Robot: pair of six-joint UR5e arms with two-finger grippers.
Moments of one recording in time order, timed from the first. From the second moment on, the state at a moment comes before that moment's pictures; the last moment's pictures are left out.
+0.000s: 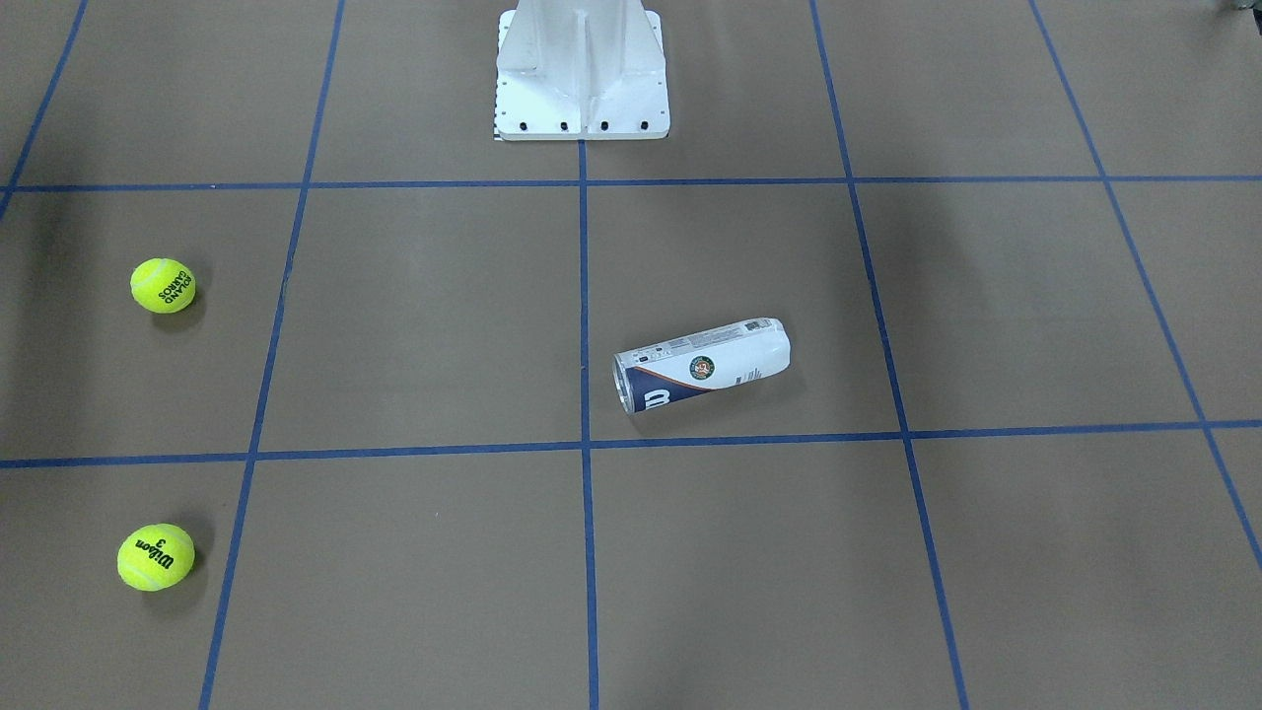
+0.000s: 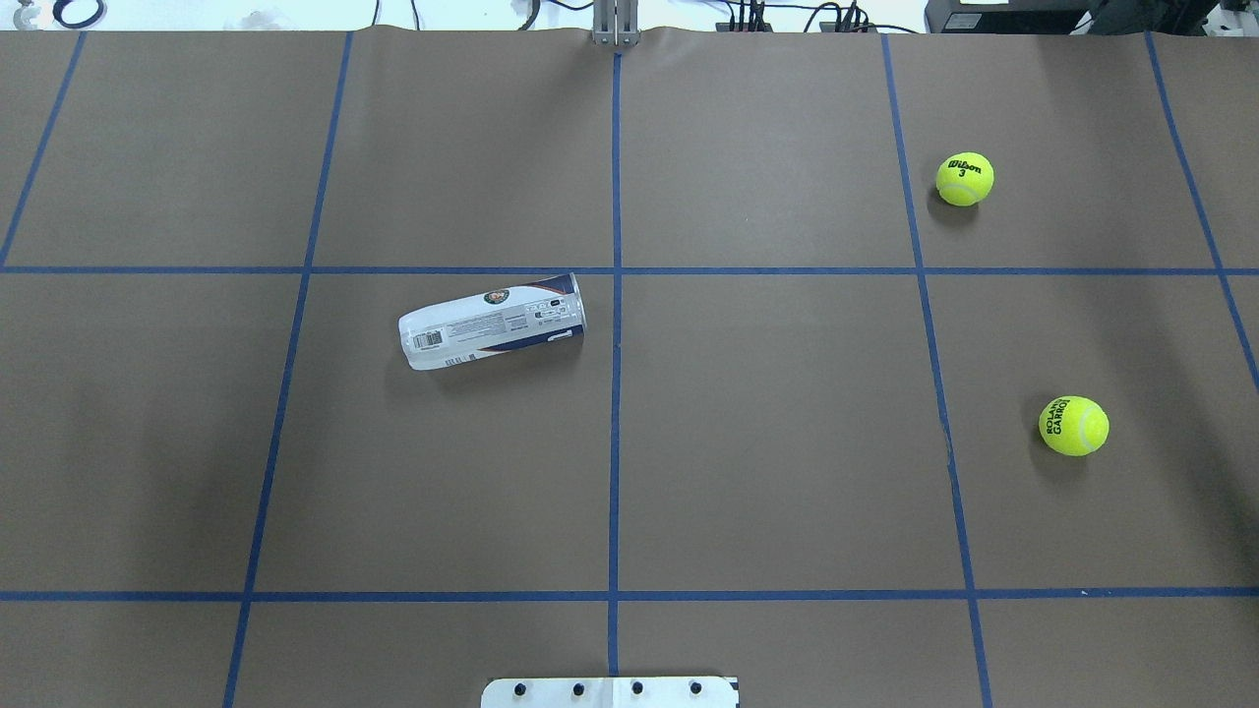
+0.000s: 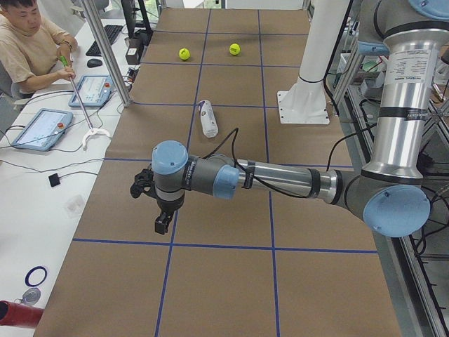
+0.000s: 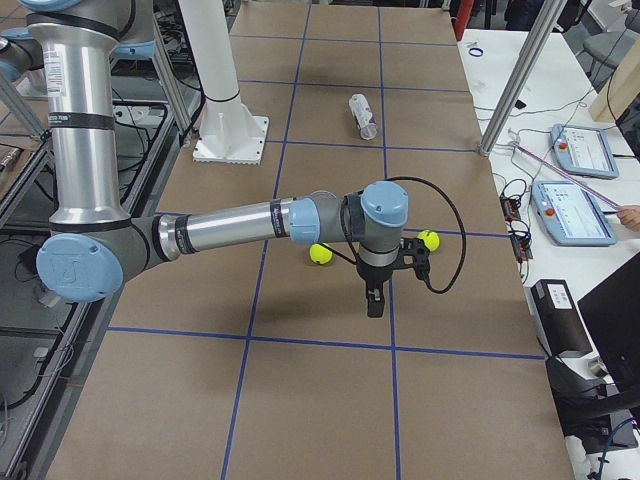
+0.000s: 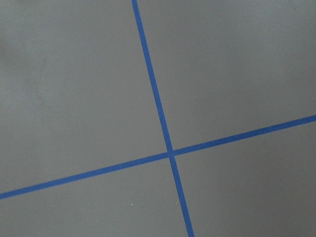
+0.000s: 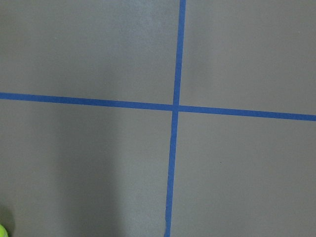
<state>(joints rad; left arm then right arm) -1.57 -1.65 -1.61 -1.72 -2.32 0.11 1.52 -1.54 1.76 -1.69 2.27 0.03</state>
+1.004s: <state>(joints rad) -1.23 -1.92 -1.59 -2.00 -2.31 -0.02 1.50 -1.50 1.76 -1.69 2.27 0.03</state>
